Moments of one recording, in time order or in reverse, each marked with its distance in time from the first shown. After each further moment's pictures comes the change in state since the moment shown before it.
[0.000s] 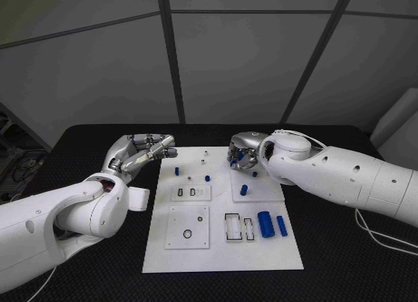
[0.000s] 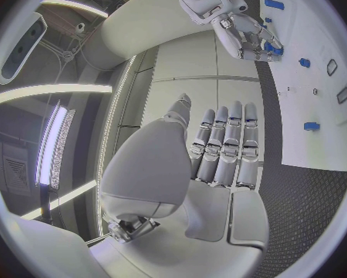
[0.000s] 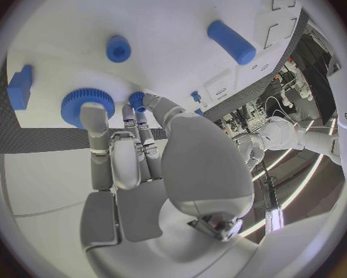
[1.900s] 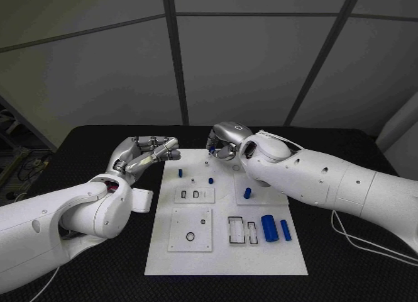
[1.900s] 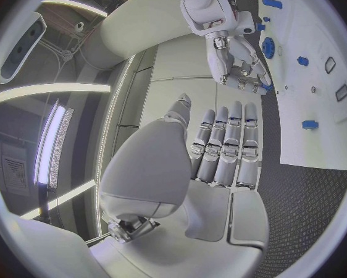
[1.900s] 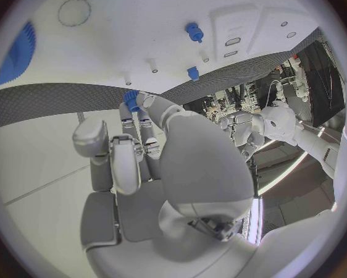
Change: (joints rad) left arm 0.004 0.008 0.001 -0.009 -0.001 0.008 -0.009; left_hand 0.000 0.000 0.000 0.000 0.000 -0.004 0.004 -0.007 0.000 -0.004 0.004 -0.007 0.000 0.000 0.000 -0.004 0.000 0.000 0.000 0.000 0.000 0.000; right arm 0.000 0.173 0.000 -0.134 -0.001 -0.299 0.078; right_hand 0.058 0.023 0.115 -0.071 -0.039 0.113 -0.012 0.040 0.030 0.077 0.006 0.018 0.015 0.000 -0.011 0.027 0.022 -0.023 0.072 -0.018 0.155 0.215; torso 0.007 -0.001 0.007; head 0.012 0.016
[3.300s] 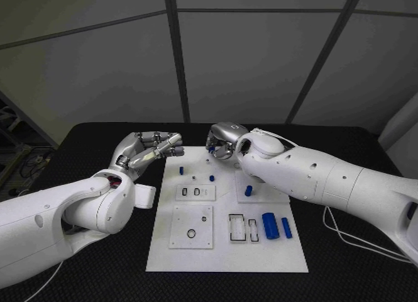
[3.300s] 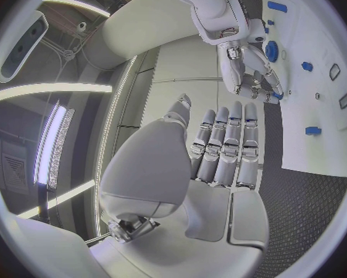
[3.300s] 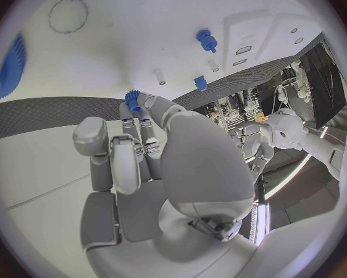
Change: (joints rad) left arm 0.007 0.004 0.001 0.008 0.000 0.007 -0.003; left_hand -0.004 0.004 -0.003 -0.003 -0.004 0.000 0.000 -0.003 0.000 -0.004 0.003 -0.006 0.000 0.000 0.000 -0.004 0.000 0.000 0.000 0.000 0.000 -0.001; right arm 0.002 0.076 -0.013 -0.118 0.010 0.053 0.017; right_hand -0.016 -0.016 0.001 0.004 0.004 -0.007 0.007 -0.005 0.000 0.000 0.000 -0.001 0.000 0.000 0.000 0.000 0.000 0.000 -0.014 0.006 0.000 -0.004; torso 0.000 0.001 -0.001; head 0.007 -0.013
